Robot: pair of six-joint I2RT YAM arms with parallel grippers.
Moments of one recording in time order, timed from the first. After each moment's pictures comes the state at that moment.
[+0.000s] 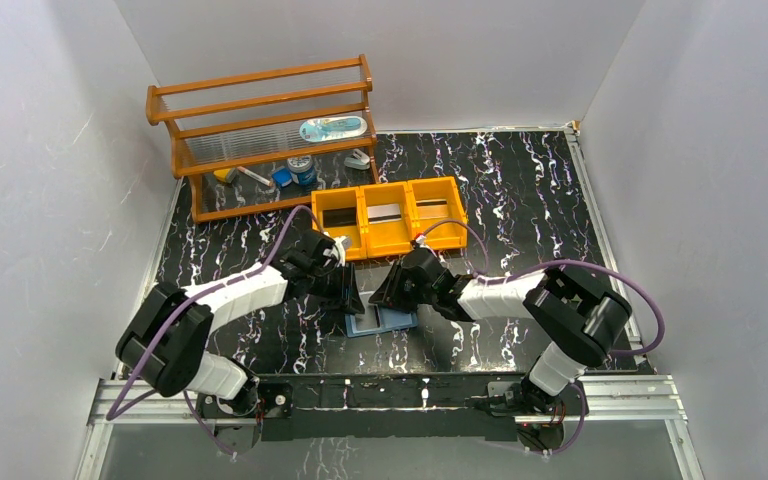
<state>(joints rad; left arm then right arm) -0.61 1.41 0.69 -0.30 0.40 -0.60 0.92 1.61 0.64 0.26 -0.08 1.15</state>
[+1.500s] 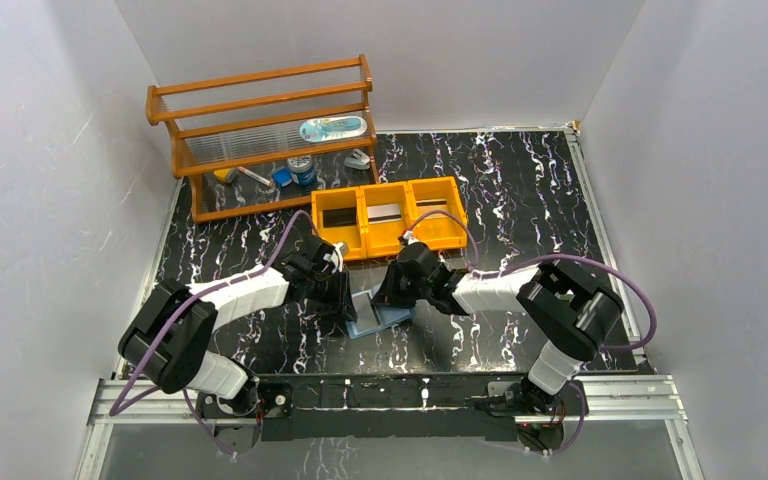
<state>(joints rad) -0.61 1.44 0.65 -0.32 0.34 -0.60 0.91 1.65 0.71 0.21 -0.15 0.96</state>
